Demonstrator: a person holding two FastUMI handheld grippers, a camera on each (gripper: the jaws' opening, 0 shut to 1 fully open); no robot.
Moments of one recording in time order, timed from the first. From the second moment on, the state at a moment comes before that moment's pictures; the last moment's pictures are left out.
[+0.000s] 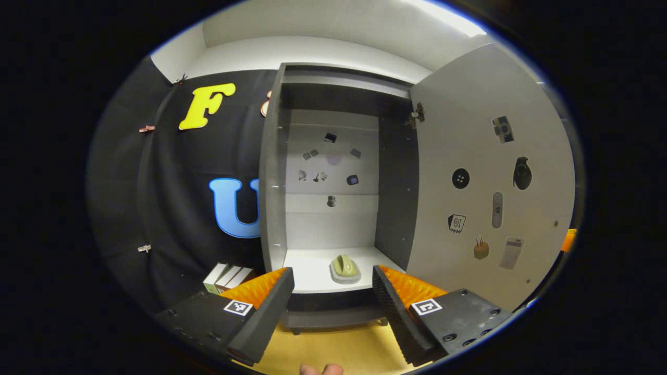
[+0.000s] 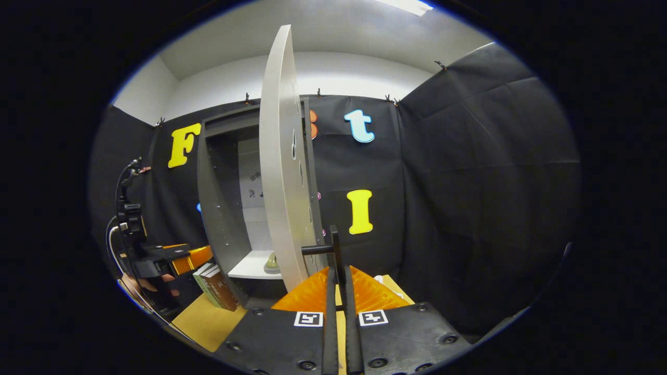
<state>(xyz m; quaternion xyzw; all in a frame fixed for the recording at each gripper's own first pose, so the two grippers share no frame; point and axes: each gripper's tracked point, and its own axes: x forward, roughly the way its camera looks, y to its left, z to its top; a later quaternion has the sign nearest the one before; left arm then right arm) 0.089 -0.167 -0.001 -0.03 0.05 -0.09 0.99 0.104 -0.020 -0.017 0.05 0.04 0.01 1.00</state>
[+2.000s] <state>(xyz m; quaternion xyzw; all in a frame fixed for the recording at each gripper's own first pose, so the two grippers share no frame) 0.379 -0.243 -0.156 0.03 0.31 -0.08 0.95 0.084 -0.205 -0.058 0.01 0.04 -0.13 0.99</state>
